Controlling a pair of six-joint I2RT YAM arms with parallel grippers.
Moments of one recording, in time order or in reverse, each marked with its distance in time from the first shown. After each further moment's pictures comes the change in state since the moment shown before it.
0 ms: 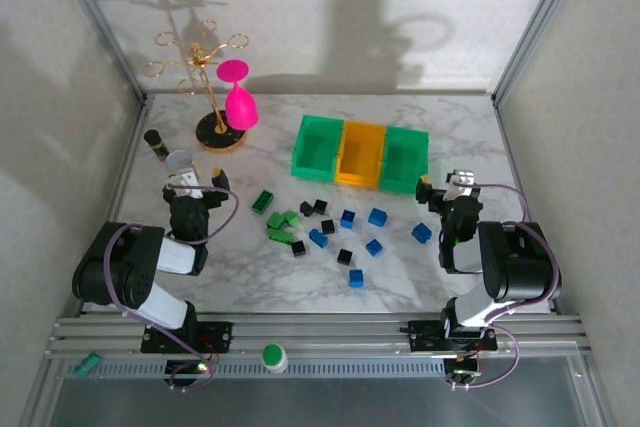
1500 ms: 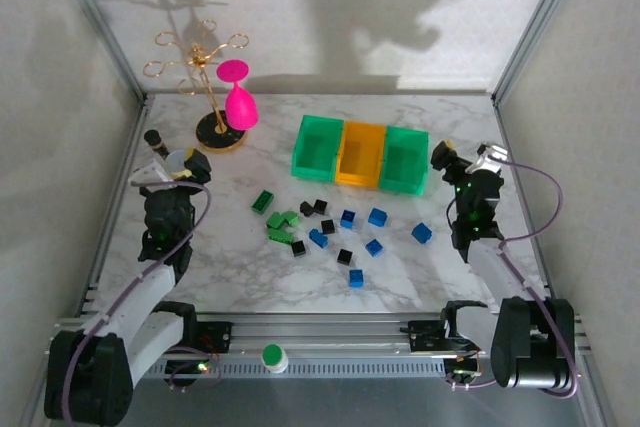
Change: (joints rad) left arm 0.012 -0.638 0.119 -0.633 -0.090 -0.290; right arm -0.008 -0.468 0.249 -0.650 0.068 0.336
